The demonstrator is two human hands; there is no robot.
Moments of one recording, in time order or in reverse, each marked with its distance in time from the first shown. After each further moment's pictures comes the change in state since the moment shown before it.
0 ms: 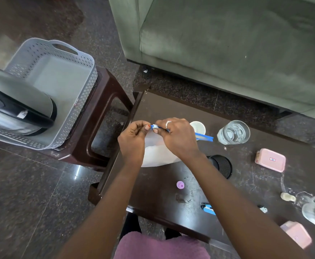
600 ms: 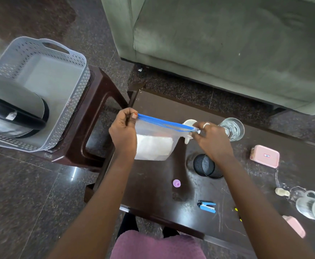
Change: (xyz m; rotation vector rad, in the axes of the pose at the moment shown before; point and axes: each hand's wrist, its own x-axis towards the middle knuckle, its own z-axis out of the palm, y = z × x) left_hand 0.016 0.013 0.006 0.037 0.105 0.120; right_hand -0.029 0.079 -0.041 -0.104 -0.083 0.413
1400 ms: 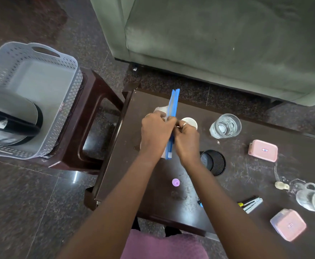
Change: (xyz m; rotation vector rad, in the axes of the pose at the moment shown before) left_hand -0.021 0.047 0.057 0.507 -0.410 -0.124; right_hand -0.010 -0.063 0.033 0.740 0.085 0.301
